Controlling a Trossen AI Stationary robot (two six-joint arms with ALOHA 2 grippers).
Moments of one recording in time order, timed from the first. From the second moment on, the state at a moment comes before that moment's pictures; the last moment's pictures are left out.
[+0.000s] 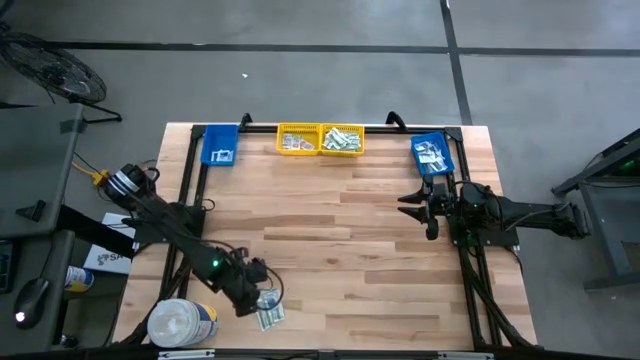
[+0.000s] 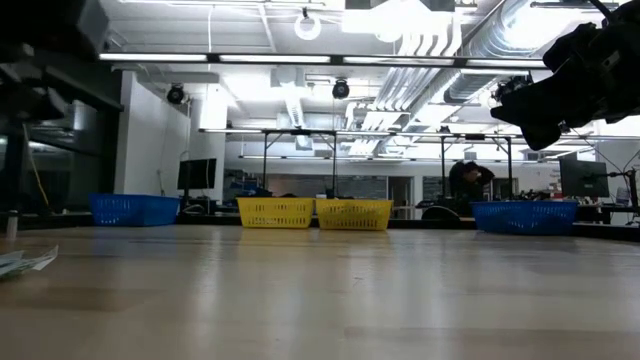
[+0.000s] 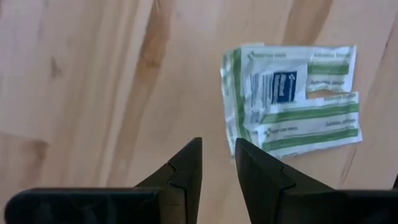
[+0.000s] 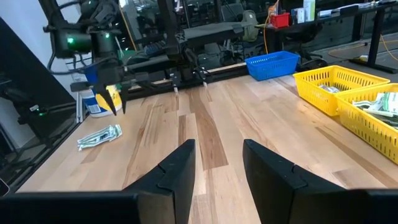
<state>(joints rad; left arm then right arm) -0.72 1.56 0.94 -0.65 -0.15 -1.00 -0.12 0.12 0.01 0.04 -0.06 0.20</state>
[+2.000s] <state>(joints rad) -0.76 1.73 0.86 -0.67 -0.17 -1.22 -0.12 0.12 0.01 0.04 -0.06 0.20</state>
